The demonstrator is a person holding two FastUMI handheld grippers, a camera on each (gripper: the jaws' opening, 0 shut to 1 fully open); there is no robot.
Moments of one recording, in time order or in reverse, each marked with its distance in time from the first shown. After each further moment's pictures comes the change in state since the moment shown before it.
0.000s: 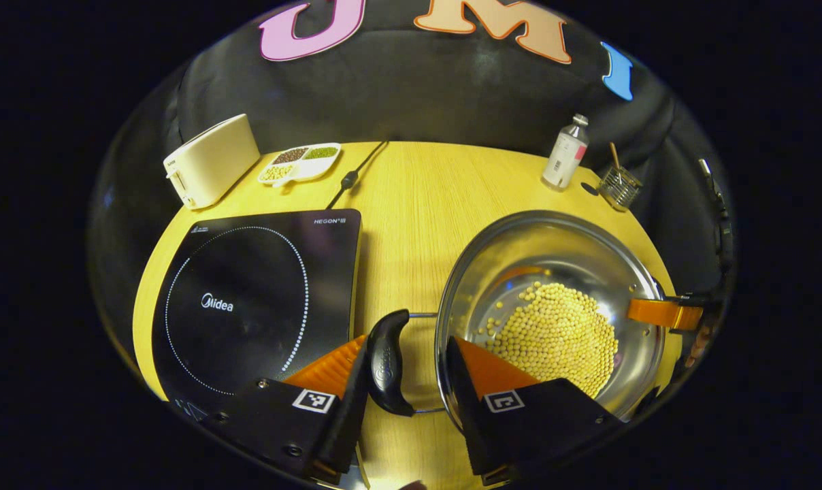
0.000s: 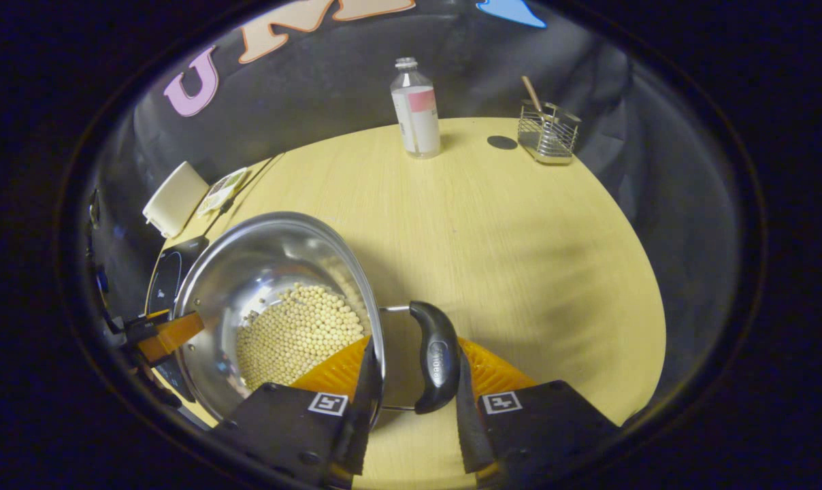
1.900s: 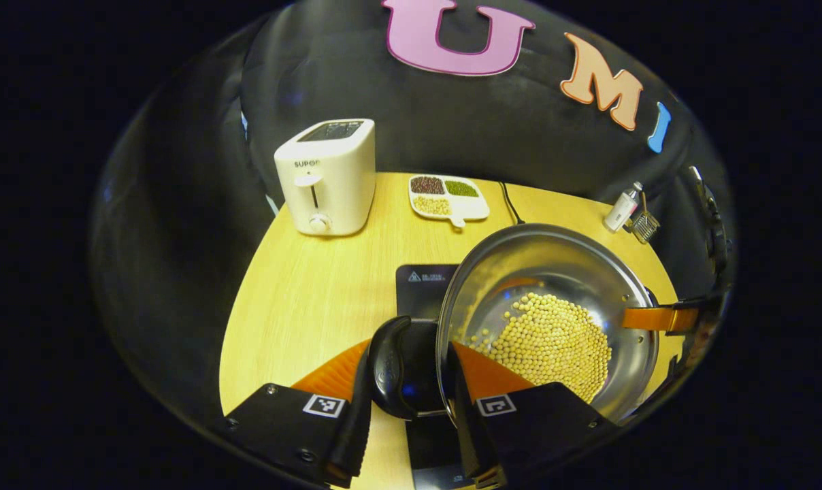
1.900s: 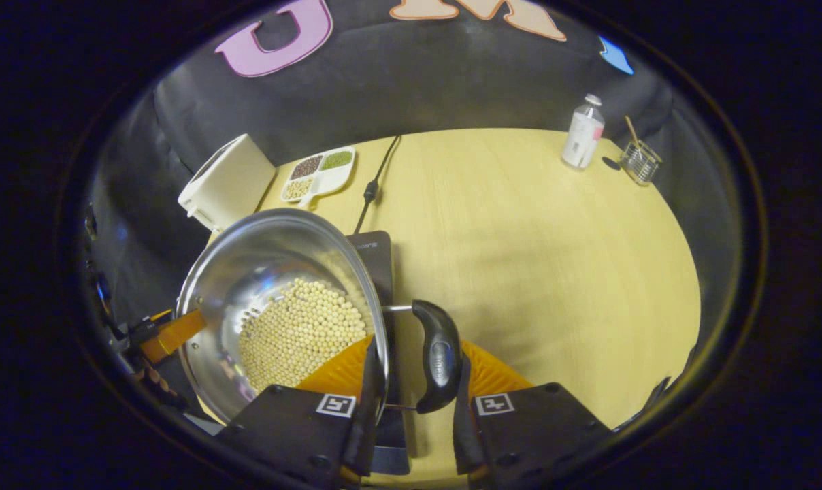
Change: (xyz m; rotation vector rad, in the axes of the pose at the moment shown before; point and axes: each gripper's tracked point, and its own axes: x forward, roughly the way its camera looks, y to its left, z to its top) left arm -0.055 0.316 0.054 -0.007 -0.073 -0.033; right arm -0.014 0.325 -0.001 0.019 0.035 -0.002
